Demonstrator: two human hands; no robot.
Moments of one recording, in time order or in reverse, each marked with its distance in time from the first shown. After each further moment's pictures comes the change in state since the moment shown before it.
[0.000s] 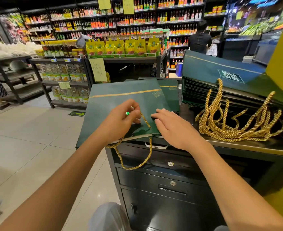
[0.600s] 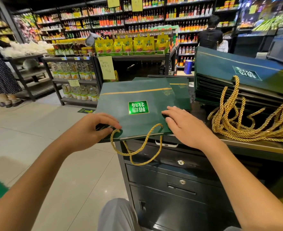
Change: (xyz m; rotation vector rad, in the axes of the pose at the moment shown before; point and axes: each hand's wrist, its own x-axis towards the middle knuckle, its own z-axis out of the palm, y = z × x) left_hand -0.059 -0.035 -0.082 0.209 -0.123 -0.045; right_hand -0.003 -0.008 -0.005 0.015 0.016 0.009
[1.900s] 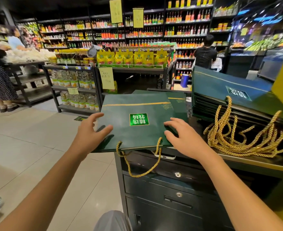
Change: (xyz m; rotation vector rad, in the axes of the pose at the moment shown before) left_hand 0.018 -0.030 0.017 -0.222 0.447 -0.300; right_hand 0.004 0.001 -0.001 0.132 0.056 0.093
